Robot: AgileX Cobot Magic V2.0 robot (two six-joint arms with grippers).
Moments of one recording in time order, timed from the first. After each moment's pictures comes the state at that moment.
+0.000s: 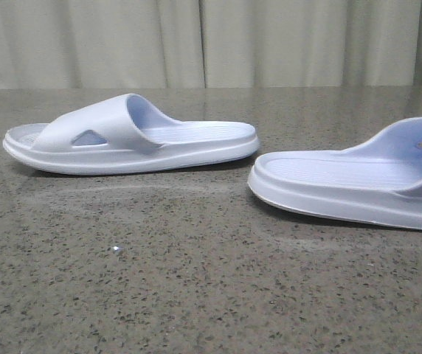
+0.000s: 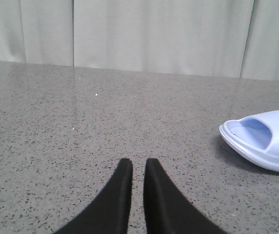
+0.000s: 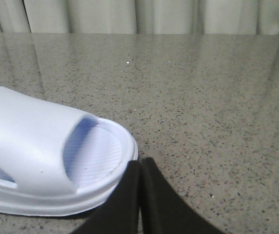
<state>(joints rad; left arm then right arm) -0.07 0.00 0.00 -0.08 0.12 0.00 -0.01 -0.01 0.01 0.09 0.22 -0.13</state>
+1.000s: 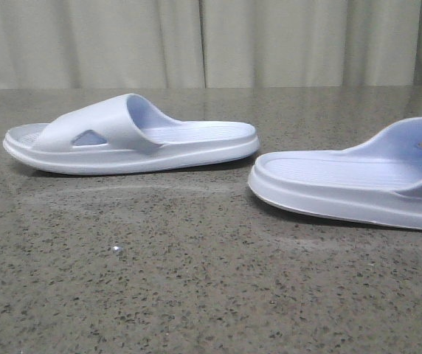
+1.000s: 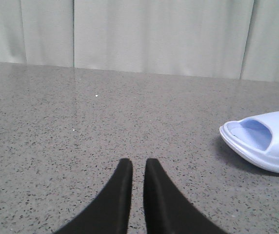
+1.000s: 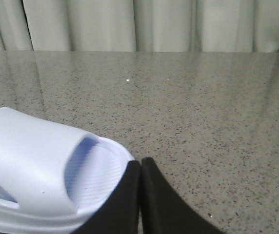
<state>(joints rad) -0.07 0.00 0.00 -0.08 0.12 0.00 -0.01 -0.01 0.01 0.09 0.16 -0.13</state>
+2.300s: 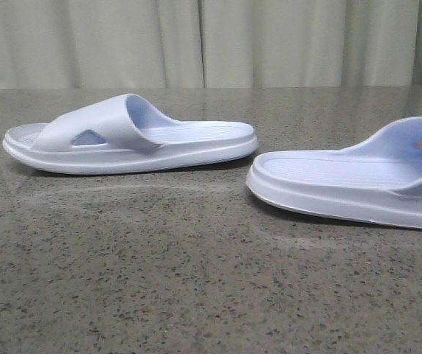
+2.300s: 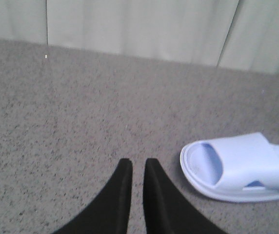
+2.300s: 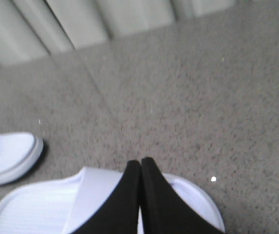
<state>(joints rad) -0.07 0.51 -0.61 -0.16 0.54 0.00 -0.01 0.59 -0.50 0.49 0.43 -0.25</state>
